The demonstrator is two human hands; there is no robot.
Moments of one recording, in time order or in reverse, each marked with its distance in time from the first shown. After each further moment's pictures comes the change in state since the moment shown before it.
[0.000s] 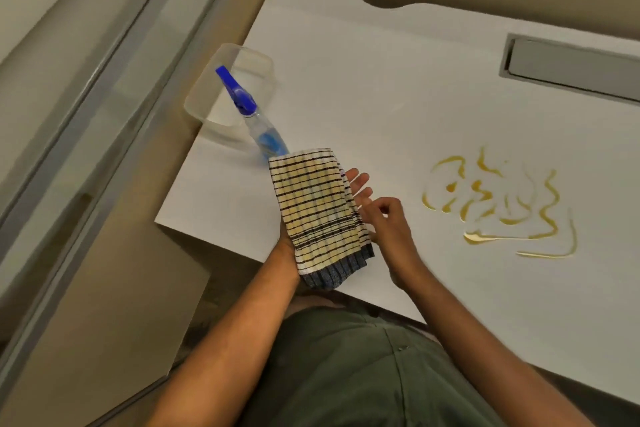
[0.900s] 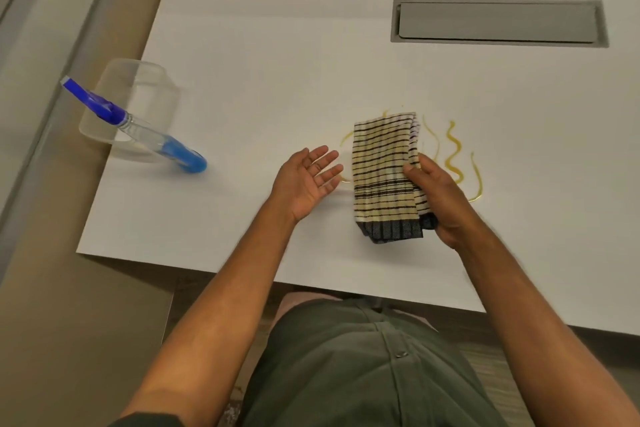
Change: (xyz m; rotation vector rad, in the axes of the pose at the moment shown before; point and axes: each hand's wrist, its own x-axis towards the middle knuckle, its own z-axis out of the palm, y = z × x) left_hand 0.013 -0.033 0.171 0.017 -0.499 0.171; right_hand -0.015 0.027 -0.233 0.373 -0.013 -0.074
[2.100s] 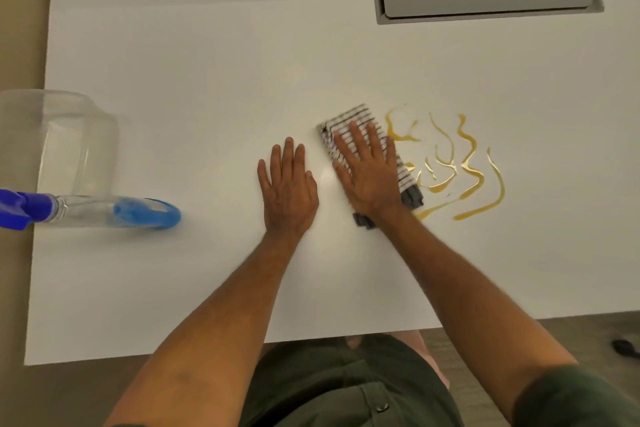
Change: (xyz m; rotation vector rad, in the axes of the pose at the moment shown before) left_hand 0.123 0.006 -0.070 2.013 0.365 0.898; right_hand 0.181 0.092 0.081 -1.555 0.348 -0.363
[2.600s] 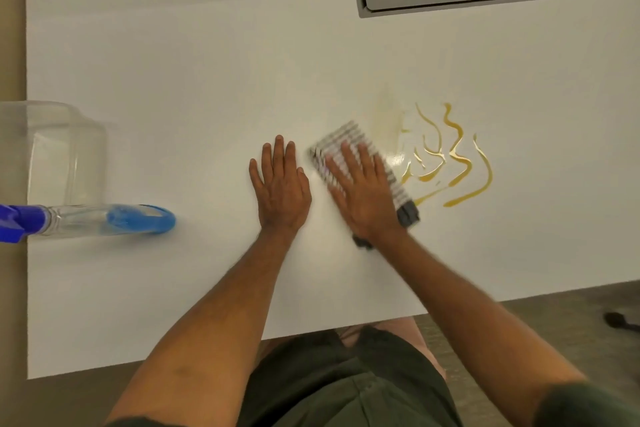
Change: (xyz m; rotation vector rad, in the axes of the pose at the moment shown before) left_hand 0.000 0.003 -0.007 -0.001 0.008 -0.010; right_hand -0.055 -0.007 -0.002 0.091 -0.002 -0.013
